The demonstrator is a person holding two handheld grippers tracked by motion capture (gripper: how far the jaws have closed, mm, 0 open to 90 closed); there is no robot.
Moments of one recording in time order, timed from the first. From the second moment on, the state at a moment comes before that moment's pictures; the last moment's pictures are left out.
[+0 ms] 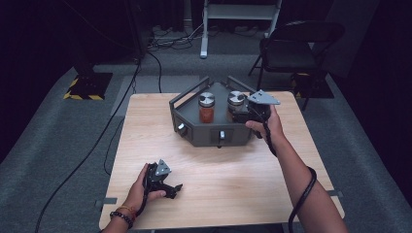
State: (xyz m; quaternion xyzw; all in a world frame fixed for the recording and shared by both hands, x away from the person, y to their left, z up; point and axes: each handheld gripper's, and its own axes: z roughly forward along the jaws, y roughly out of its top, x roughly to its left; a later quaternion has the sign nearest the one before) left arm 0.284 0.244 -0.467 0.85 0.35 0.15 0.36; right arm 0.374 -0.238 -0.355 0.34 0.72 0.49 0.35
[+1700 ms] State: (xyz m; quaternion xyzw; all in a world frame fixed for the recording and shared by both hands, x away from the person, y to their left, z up) left arm 0.284 0.244 -0.467 0.85 0.35 0.15 0.36; right arm 0.314 -0.258 -0.426 0.25 0.81 0.43 0.31
